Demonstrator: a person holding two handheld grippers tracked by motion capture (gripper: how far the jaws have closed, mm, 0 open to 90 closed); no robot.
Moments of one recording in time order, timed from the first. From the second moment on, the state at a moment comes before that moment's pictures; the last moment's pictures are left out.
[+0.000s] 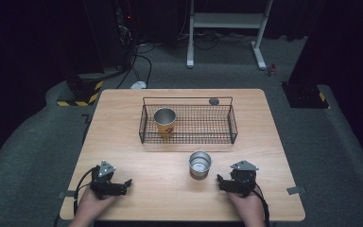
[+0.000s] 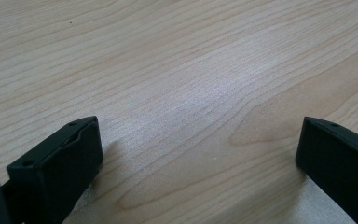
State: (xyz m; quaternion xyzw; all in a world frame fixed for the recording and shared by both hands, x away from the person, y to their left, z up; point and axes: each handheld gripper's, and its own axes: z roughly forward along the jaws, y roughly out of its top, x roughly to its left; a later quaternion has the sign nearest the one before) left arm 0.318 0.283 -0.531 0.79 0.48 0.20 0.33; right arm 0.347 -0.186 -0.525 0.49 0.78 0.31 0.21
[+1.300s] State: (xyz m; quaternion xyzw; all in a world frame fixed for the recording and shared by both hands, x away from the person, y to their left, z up) left arm 0.319 0.283 -0.531 0.79 0.48 0.20 0.33; right arm 0.335 -0.190 -0.484 0.46 0.77 0.38 0.23
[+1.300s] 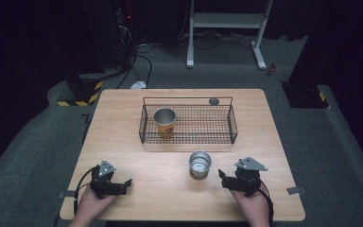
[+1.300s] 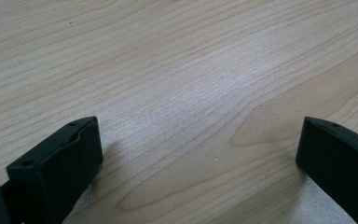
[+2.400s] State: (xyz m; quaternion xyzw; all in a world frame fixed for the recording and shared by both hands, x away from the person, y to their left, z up) left arm 0.319 0.283 -0.531 0.79 0.48 0.20 0.33; right arm 0.318 -0.158 -0.461 0.40 0.78 0.43 0.23
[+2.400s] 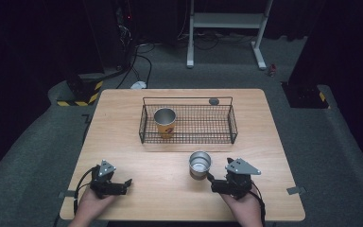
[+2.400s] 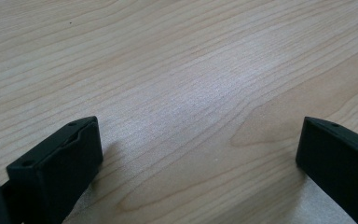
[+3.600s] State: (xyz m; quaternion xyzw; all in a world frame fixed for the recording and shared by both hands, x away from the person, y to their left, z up) left arm 0.320 0.283 -0.530 0.79 0.48 0.20 0.32; right arm 0.327 -0.125 -0.485 0.39 0.80 0.41 0.22
